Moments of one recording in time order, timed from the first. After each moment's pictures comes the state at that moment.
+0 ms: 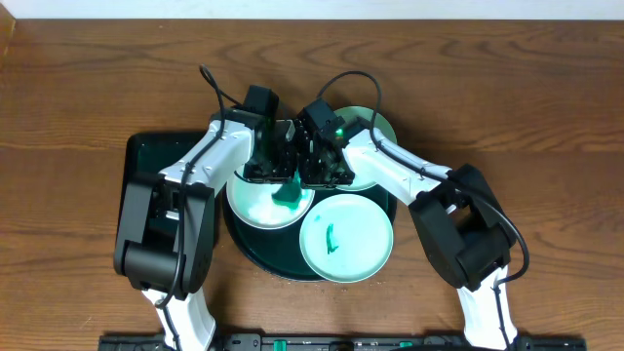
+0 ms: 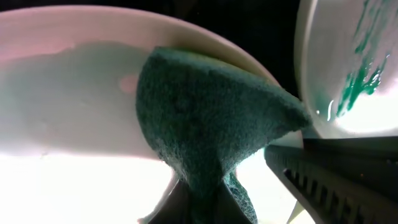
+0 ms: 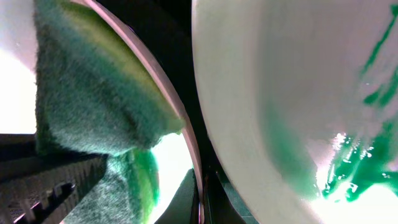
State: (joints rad) left arm -0.26 1.94 1.27 -0.80 0.32 -0.17; right arm 0.66 2.17 1.55 -0.73 -0.26 0.59
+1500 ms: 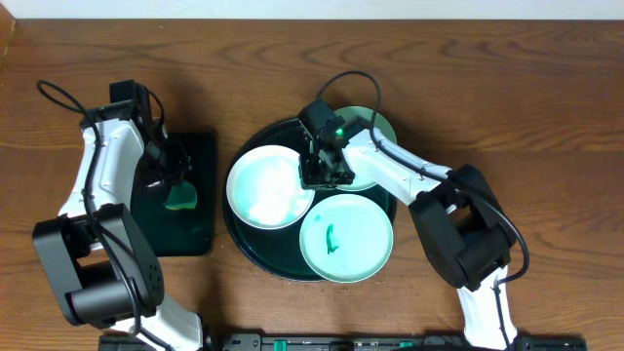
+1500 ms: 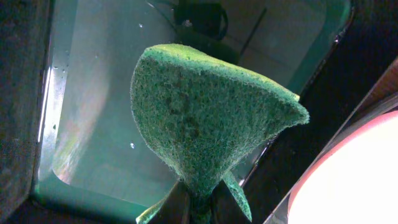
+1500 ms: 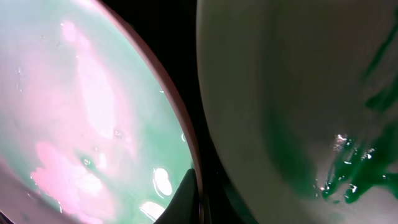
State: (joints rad) left arm 0.23 1.79 1.31 -1.04 0.04 -0.20; right arm 0.66 2.17 1.55 -0.73 -0.26 0.57
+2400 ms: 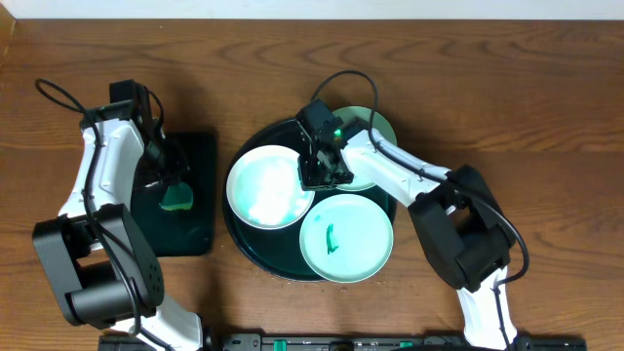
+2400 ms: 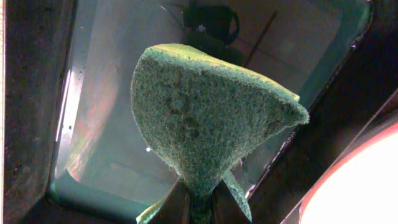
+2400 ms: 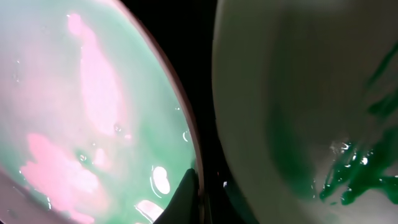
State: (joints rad) left arm 0.23 1.79 1.31 -1.04 0.00 -0.20; right arm 0.67 2.16 1.55 -0.74 -0.23 0.52
